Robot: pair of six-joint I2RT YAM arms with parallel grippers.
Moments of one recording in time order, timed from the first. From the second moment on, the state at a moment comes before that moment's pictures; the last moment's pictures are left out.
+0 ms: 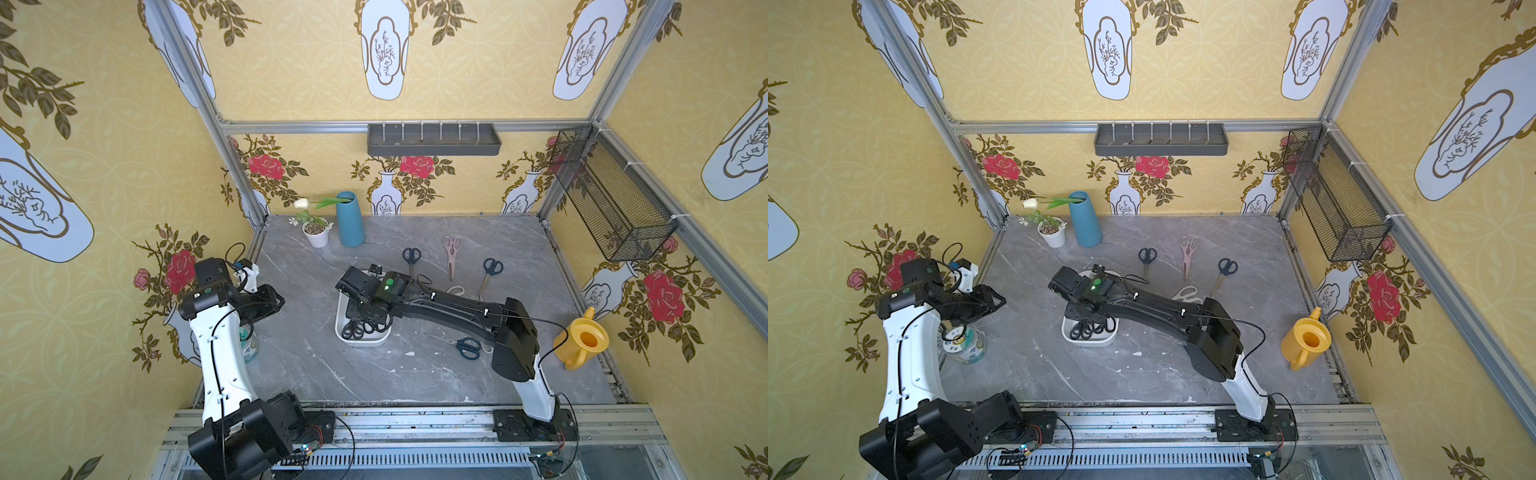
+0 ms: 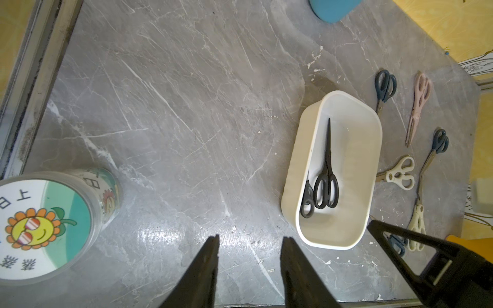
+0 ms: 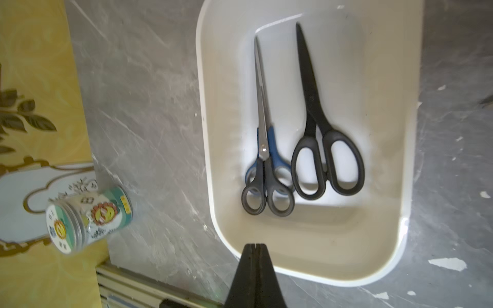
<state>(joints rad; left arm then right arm) 0.47 1.12 1.14 -1.18 0.45 0.07 1.20 2.09 1.94 -0.92 0.17 1.23</state>
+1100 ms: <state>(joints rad) 0.47 1.16 1.18 -1.23 0.55 0.11 0.47 1.35 1.02 -1.10 -0.18 -0.48</state>
